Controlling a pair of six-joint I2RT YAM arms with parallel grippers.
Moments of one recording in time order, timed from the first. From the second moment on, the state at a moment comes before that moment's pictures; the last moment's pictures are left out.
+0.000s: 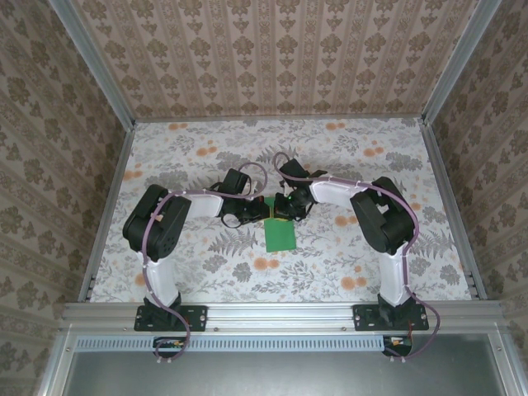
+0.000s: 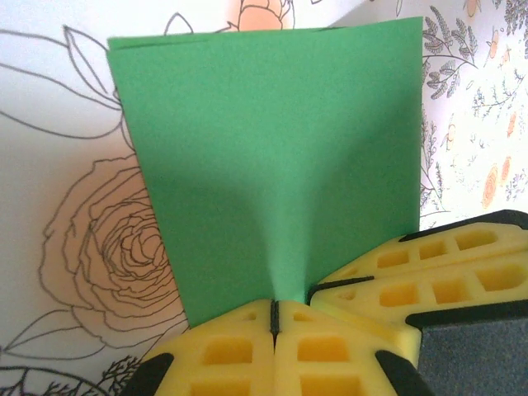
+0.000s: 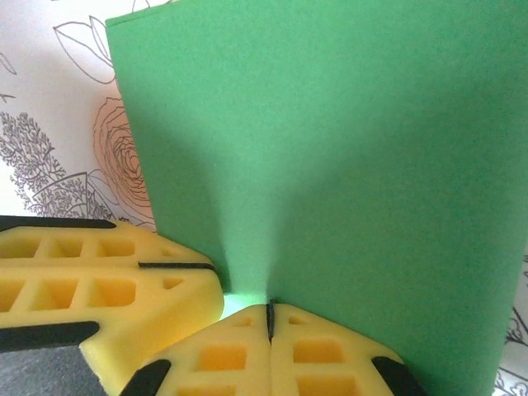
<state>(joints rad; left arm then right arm) -0.56 1.90 0.96 -0.07 0.57 -0.65 0.56 2.02 1.30 -0.50 -0.37 0.69</state>
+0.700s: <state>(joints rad) -0.56 1.90 0.96 -0.08 0.57 -0.66 0.43 1.84 1.02 -0.33 -0.45 0.62</state>
